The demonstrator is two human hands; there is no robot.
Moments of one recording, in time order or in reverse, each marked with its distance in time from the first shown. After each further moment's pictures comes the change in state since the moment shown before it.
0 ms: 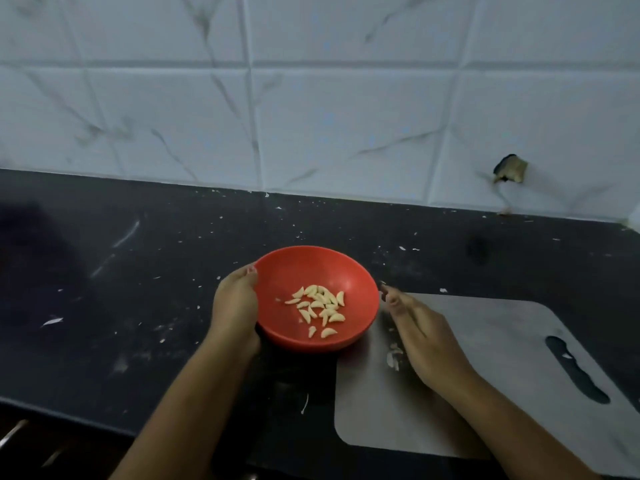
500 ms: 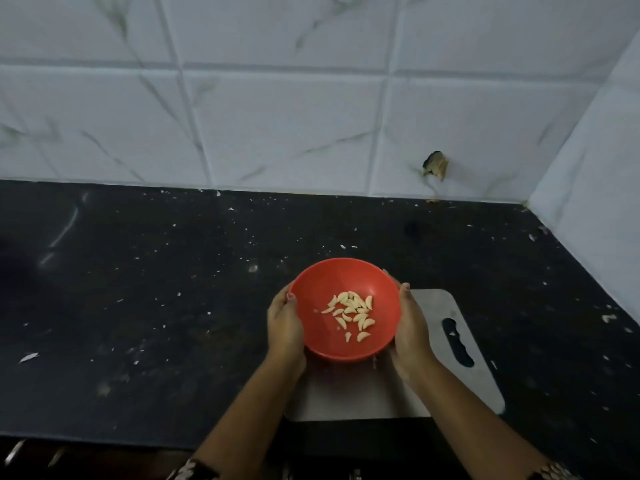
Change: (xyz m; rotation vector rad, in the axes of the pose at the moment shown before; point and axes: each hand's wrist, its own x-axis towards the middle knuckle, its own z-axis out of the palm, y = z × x) left_hand -0.063 -0.013 0.095 0.021 -0.136 -0.157; right_hand -0.007 -0.019 -0.064 0.751 0.360 0.430
